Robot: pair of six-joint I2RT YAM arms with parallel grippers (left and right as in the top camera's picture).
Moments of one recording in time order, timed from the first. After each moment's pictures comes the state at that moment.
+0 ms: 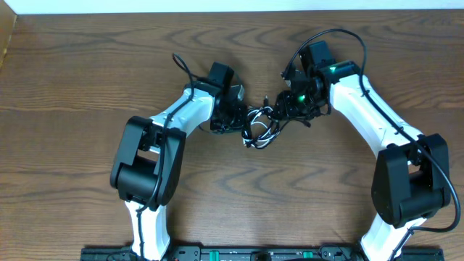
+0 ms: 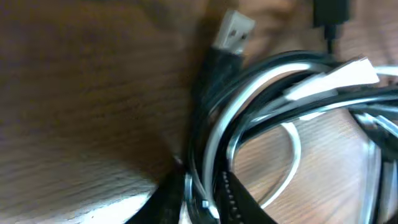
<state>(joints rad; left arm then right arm) -0.37 2.05 1.32 -0.64 0.47 -0.34 0.32 1.91 1.45 -0.90 -0.45 0.21</state>
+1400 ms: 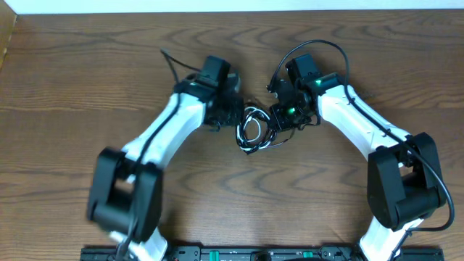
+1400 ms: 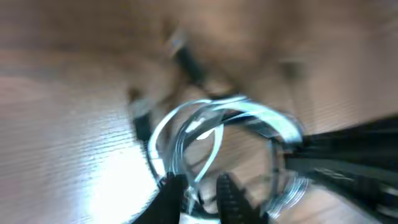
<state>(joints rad) -0.38 1.78 1.29 -0.69 0.35 -0.34 0.39 1.90 1.35 -0.79 -0.46 0.02</state>
